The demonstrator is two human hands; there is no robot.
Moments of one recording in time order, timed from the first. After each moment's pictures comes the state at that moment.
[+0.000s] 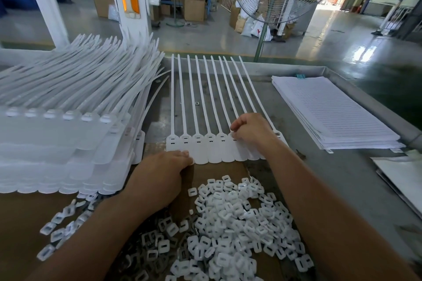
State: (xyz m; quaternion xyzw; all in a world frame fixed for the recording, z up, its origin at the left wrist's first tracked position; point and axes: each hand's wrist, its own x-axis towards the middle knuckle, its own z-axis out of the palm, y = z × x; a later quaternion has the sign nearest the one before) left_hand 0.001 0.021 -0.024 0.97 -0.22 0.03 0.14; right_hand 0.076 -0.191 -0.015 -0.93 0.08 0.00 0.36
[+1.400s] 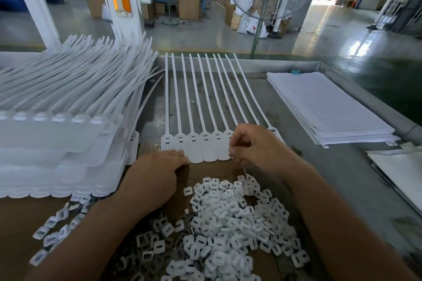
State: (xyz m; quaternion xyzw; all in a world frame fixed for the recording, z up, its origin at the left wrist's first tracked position) left_hand 0.002 0.020 -0.021 0.97 -0.19 0.00 0.15; right_hand 0.003 -0.195 0.010 -0.90 -0.08 0.06 0.44
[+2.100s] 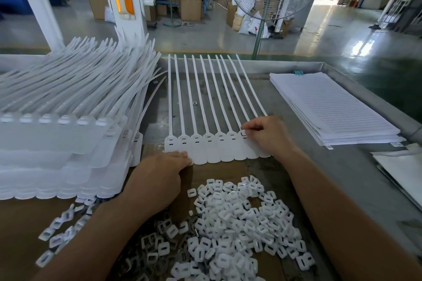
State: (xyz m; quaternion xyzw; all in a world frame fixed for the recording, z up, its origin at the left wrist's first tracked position) left_hand 0.001 0.021 -0.023 0.97 -0.20 0.02 0.16; right_hand 0.053 -0.219 -0.017 -0.90 0.04 -0.07 0.42
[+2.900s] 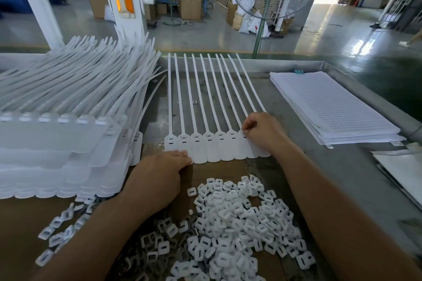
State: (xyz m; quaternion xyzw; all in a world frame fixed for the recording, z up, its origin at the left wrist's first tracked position) left_hand 0.001 0.022 -0.024 0.97 -0.20 0.02 0.16; right_hand 0.066 -0.214 -0.017 -0.96 0.04 -0.05 0.28
